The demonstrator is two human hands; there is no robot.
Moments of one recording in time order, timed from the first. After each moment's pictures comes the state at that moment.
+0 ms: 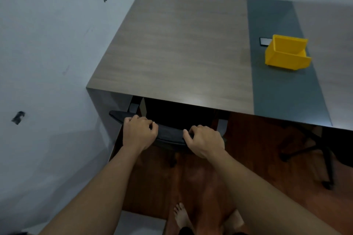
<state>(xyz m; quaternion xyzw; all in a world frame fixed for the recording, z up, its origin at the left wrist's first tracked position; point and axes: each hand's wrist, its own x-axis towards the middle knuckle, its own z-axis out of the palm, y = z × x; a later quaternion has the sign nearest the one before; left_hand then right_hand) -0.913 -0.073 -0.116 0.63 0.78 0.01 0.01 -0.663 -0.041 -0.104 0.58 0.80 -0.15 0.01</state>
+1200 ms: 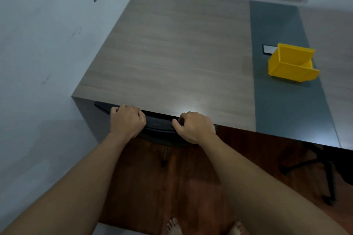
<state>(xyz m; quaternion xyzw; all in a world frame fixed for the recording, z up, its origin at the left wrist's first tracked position) -0.949 0.048 -0.117 0.60 0.80 -0.02 0.05 -0.698 0.098 -0.112 0.54 0.82 -0.18 0.00</state>
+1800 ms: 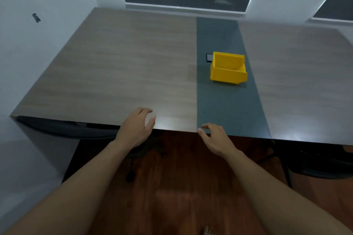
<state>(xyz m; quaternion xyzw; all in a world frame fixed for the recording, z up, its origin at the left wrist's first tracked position) -0.670 0.084 -0.083 0.69 0.68 0.17 0.20 -0.345 0.103 -0.128 0.64 0.69 -0.33 -0.10</state>
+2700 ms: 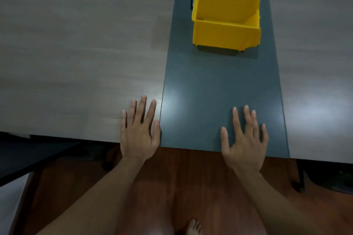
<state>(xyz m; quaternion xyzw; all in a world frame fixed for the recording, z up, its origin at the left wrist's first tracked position) -0.457 0.225 -0.336 0.66 0.74 0.06 0.06 -0.149 0.227 -0.341 0.73 0.68 -0.03 -0.08</state>
